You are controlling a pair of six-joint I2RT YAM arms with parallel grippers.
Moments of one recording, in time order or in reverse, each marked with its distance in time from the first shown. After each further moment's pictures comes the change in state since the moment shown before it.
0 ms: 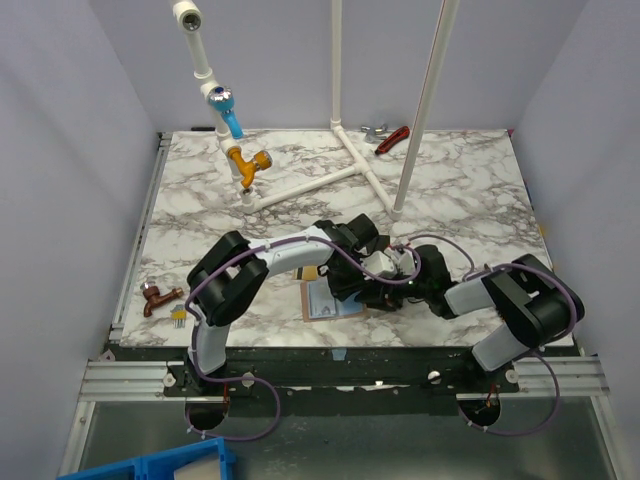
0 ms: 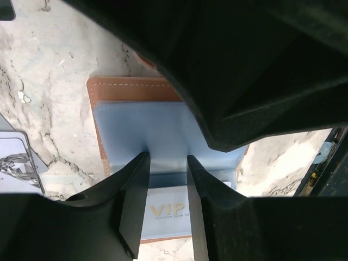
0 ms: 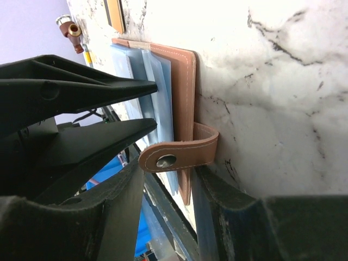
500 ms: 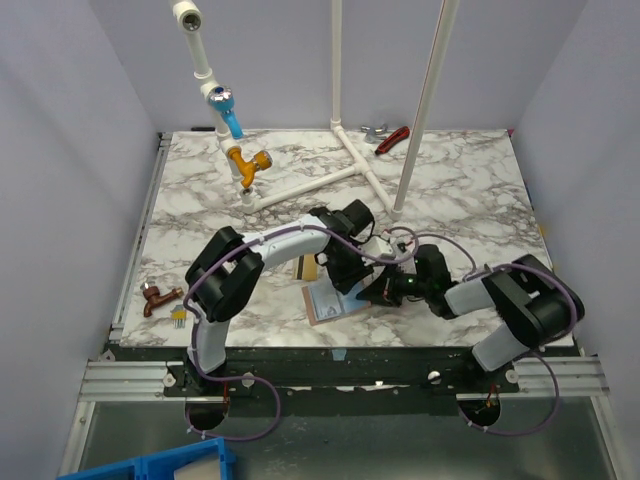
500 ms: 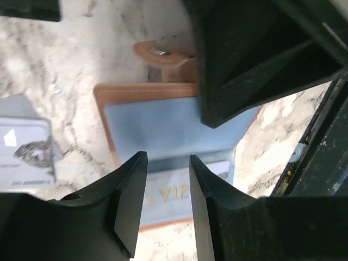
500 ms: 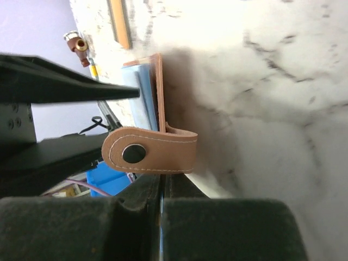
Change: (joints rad) left arm 0.055 0.014 0.071 -0.051 0.079 -0.064; right arm 0.000 0.060 0.000 0.090 0.023 0.061
